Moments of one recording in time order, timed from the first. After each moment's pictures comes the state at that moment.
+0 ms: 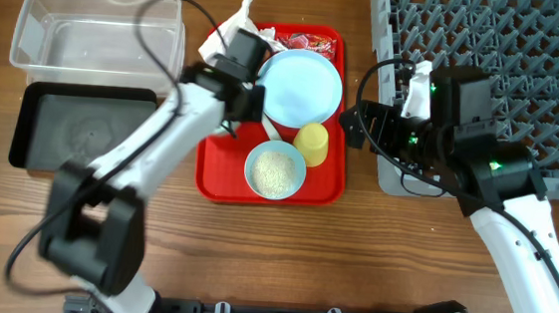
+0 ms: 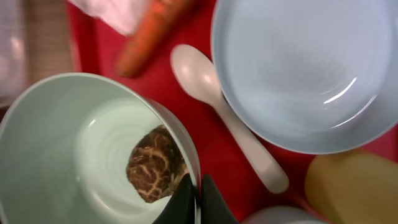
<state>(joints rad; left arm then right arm) -0.40 1.78 1.36 -0.75 -0.11 -0.33 0.28 1.25 1.21 -0.83 -0.32 0.44</state>
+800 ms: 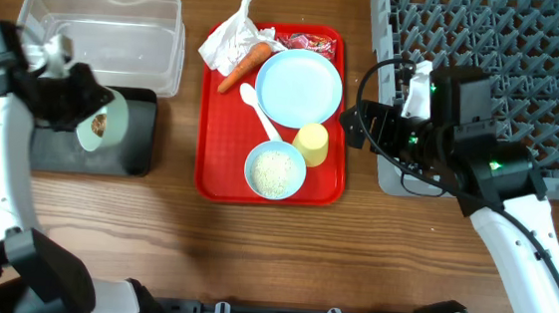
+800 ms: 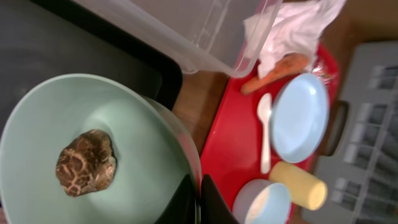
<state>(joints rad) 0.45 1.59 1.38 -1.02 0.54 -0.16 0.28 1.25 1.21 -0.83 -0.31 0.44</state>
